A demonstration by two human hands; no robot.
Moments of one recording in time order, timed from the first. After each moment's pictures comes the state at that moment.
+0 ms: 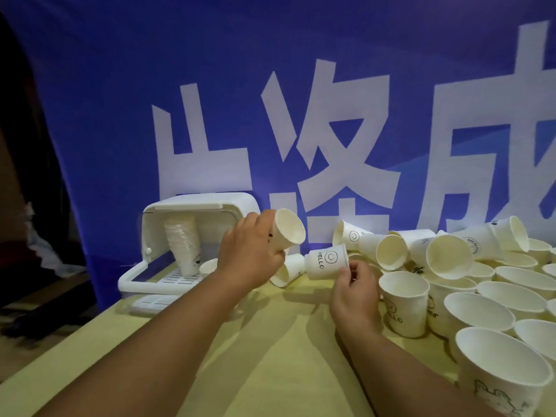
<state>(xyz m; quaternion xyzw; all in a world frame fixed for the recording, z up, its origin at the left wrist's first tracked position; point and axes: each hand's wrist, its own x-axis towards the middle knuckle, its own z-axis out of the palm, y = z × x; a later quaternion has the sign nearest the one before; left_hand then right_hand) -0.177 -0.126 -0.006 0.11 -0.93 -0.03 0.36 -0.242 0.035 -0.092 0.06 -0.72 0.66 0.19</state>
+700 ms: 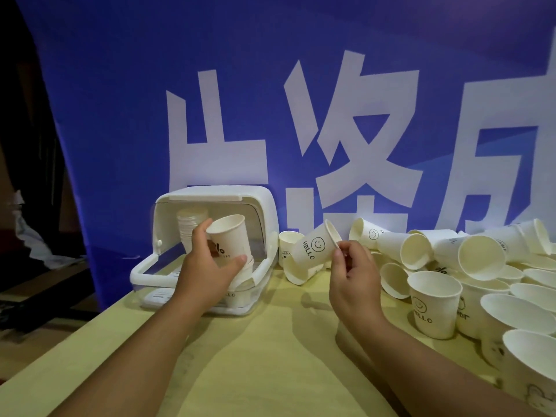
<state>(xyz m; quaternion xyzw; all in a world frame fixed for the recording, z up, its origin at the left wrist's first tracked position) -0.112 -0.216 -0.049 0.19 -0.81 -0.40 0.38 -0.220 0.003 -0.076 0.22 -0.71 0.61 0.27</state>
